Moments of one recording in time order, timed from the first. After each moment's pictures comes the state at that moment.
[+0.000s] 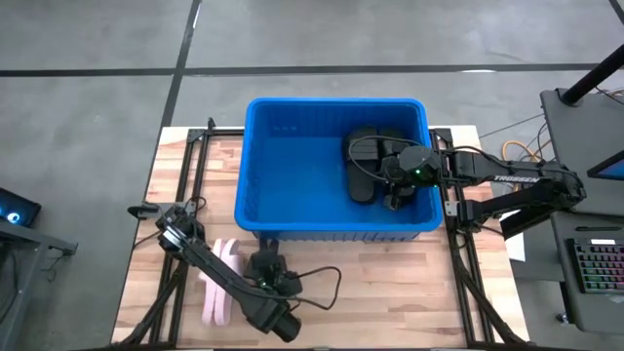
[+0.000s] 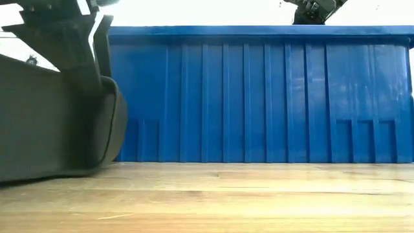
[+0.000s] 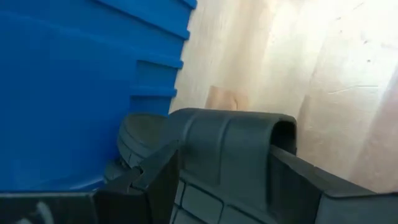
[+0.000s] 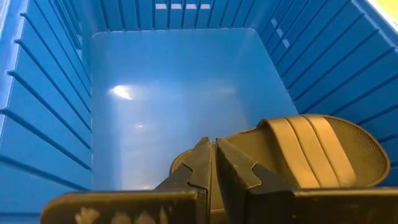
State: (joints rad) left arm -0.66 2.14 1.83 -1.47 -0.56 -0.96; right arm -0.11 1.06 1.00 -0.64 0.19 -0.05
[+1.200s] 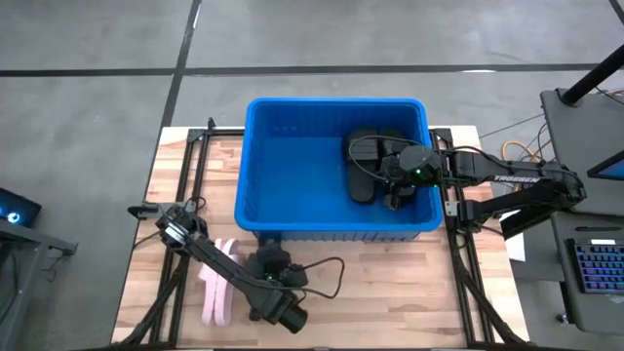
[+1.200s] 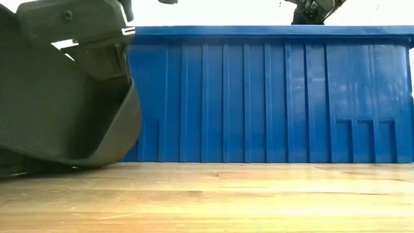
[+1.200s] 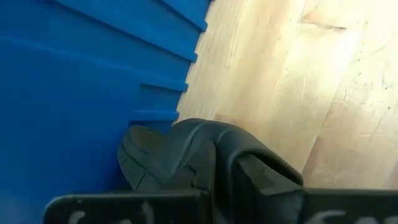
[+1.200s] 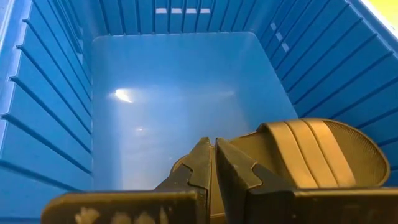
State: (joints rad) left arm -0.61 2.14 1.77 -1.35 -0.59 -0.96; right arm -0.11 1.06 1.00 -0.62 0.19 -0.06
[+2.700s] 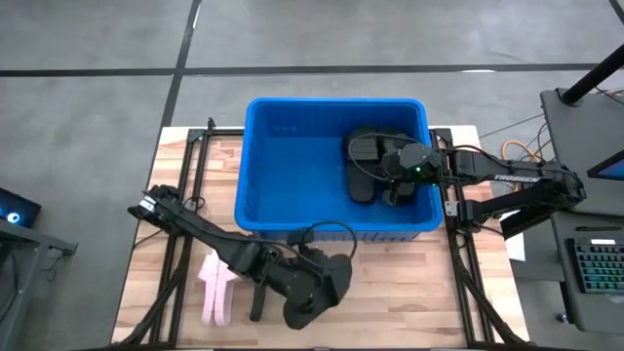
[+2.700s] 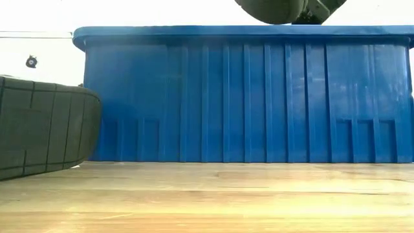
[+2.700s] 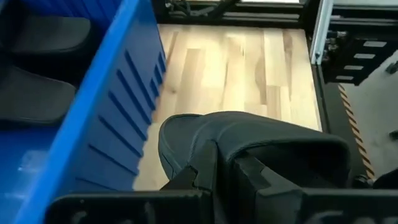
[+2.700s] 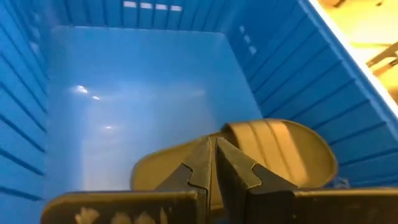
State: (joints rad) left arm -0.49 1.84 1.84 -0.75 -0.48 -0.43; right arm -0.12 1.06 1.00 -0.62 0.28 -0.13
